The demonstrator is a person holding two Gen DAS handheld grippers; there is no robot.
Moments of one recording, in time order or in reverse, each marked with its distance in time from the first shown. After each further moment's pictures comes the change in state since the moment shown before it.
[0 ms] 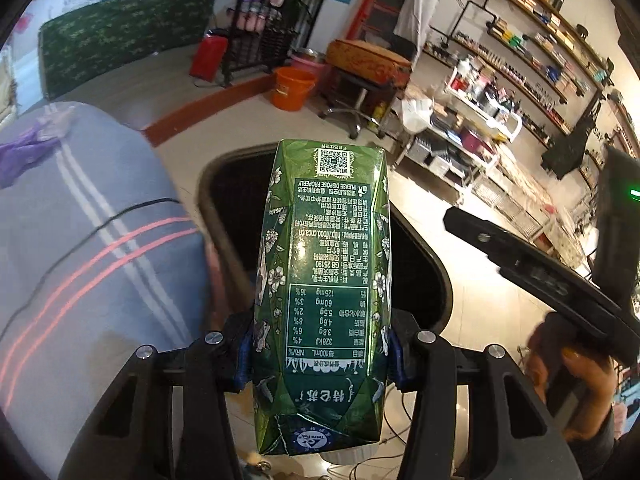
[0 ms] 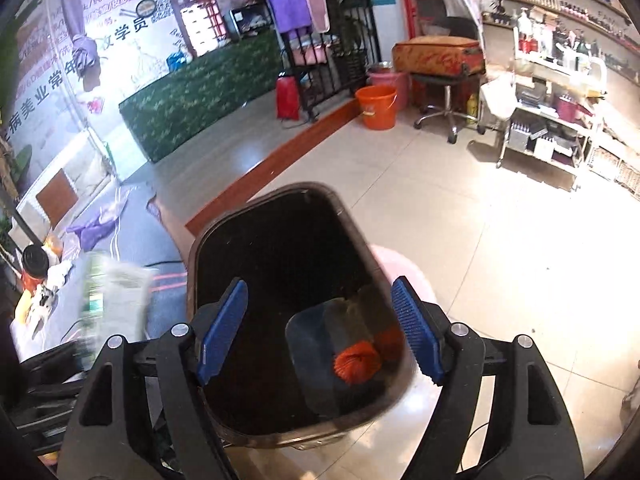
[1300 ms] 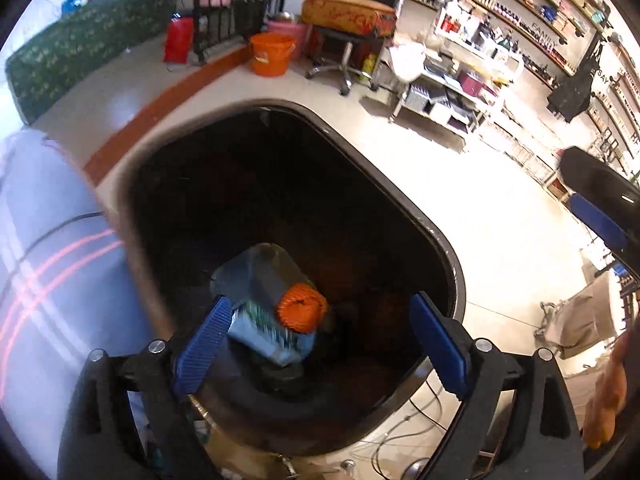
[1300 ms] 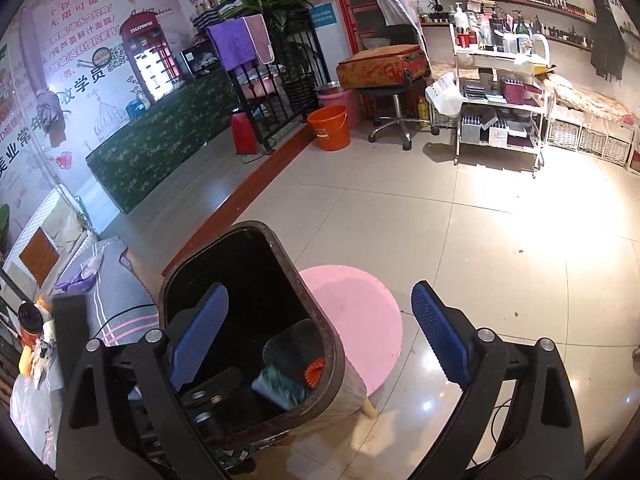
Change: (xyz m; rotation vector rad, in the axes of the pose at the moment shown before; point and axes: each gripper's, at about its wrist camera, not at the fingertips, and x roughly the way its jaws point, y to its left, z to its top) left arm 0.032 -0.018 -0.005 0.128 0.117 0.079; right arm -0.032 -0.050 0.000 0.159 -0.079 -0.083
